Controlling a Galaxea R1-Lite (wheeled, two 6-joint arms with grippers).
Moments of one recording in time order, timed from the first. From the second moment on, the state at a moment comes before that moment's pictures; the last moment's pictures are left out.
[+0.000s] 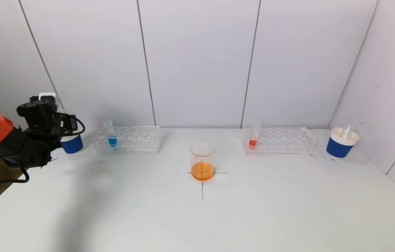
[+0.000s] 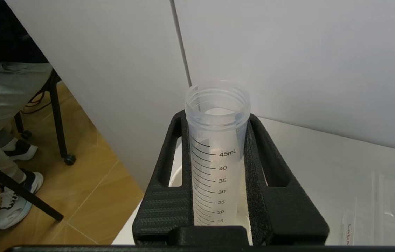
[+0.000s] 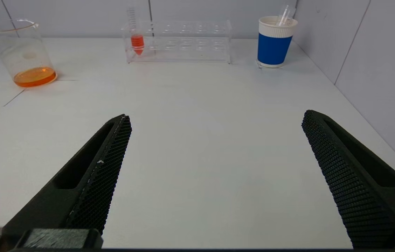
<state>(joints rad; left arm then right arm) 0.22 2.25 -1.19 -1.01 0.24 0.11 0.00 0.00 0.00 0.00 0.00 0.01</state>
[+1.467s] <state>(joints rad) 0.23 2.26 -1.18 -1.02 0.23 0.11 0.00 0.00 0.00 0.00 0.00 0.01</state>
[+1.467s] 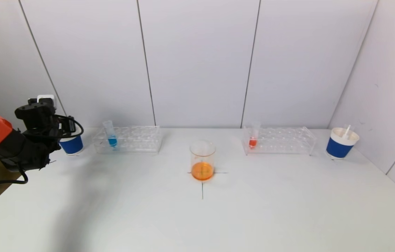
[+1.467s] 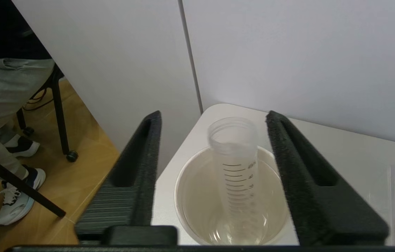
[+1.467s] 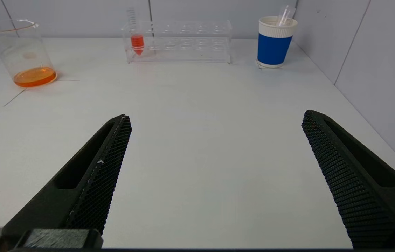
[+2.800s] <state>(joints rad) 0.09 1.94 -0.92 -1.02 0.23 0.11 0.00 0.00 0.00 0.00 0.00 0.01</state>
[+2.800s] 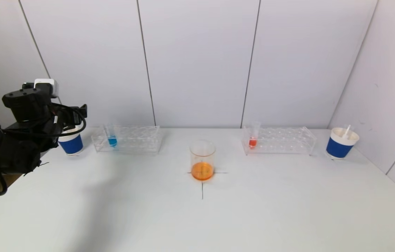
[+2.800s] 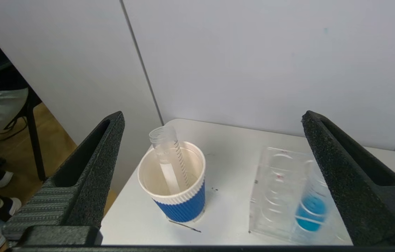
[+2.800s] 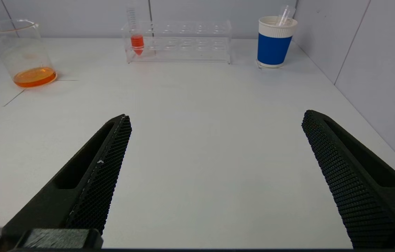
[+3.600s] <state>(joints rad) -0.02 1.27 -0.42 -0.94 0.25 0.13 0.00 0.00 0.00 0.00 0.00 0.01</state>
